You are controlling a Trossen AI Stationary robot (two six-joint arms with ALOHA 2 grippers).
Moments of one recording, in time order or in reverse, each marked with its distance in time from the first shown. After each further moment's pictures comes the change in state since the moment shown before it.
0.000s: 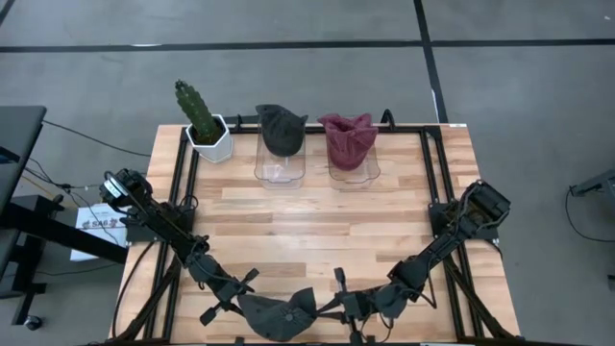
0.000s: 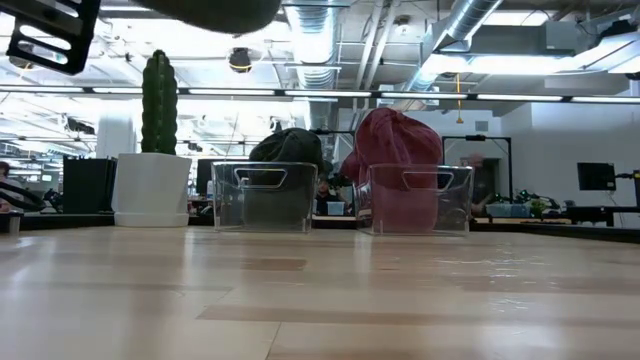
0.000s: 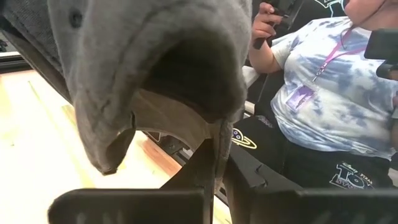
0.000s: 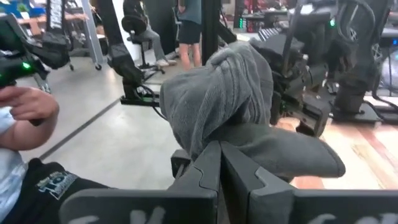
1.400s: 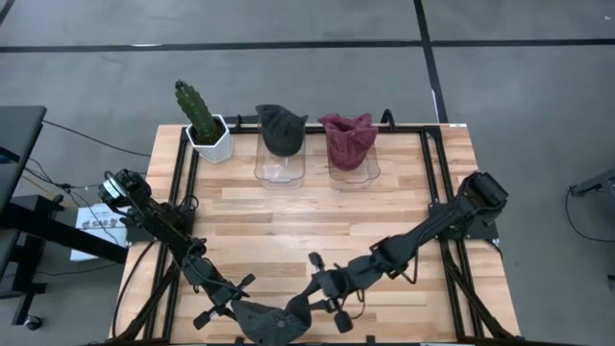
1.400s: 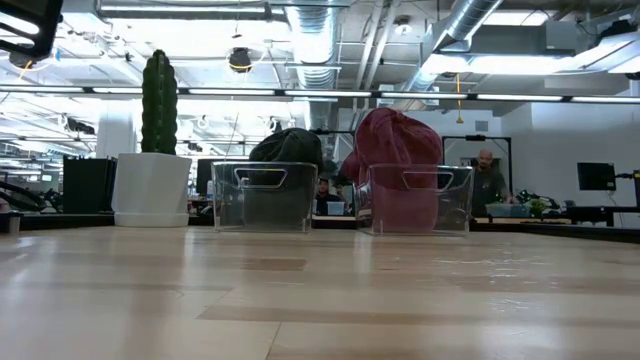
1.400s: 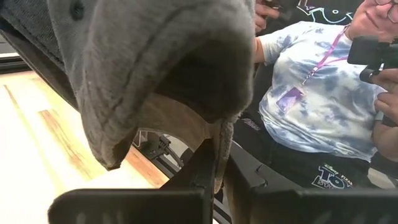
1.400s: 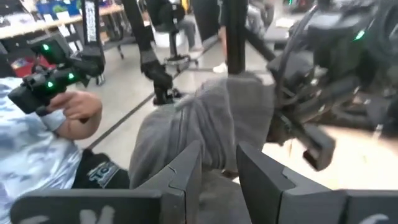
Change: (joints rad) left arm -0.050 -0.001 0.000 0.020 0.000 -0.020; right arm -0.198 -0.064 0.173 -0.278 -0.411 0.033
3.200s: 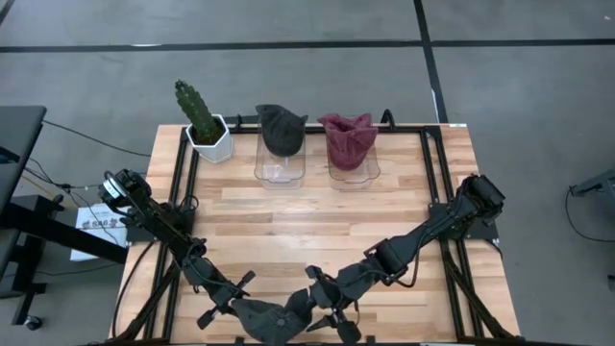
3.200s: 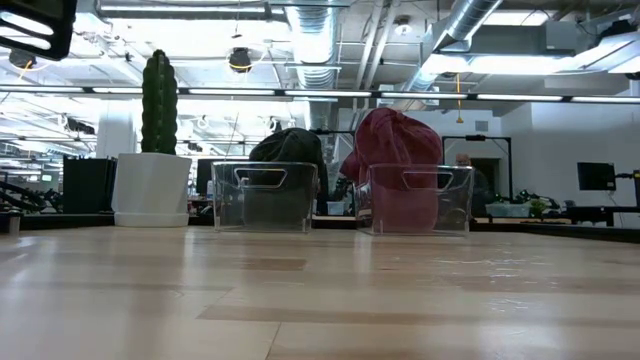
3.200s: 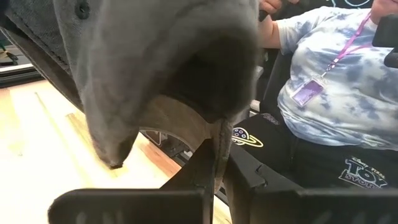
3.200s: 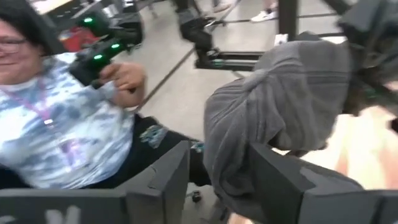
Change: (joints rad) left arm 0.001 0.000 -0.002 -0.014 -0.065 0.075; right arm 0.015 0.047 0.220 -0.354 -0.193 0.122
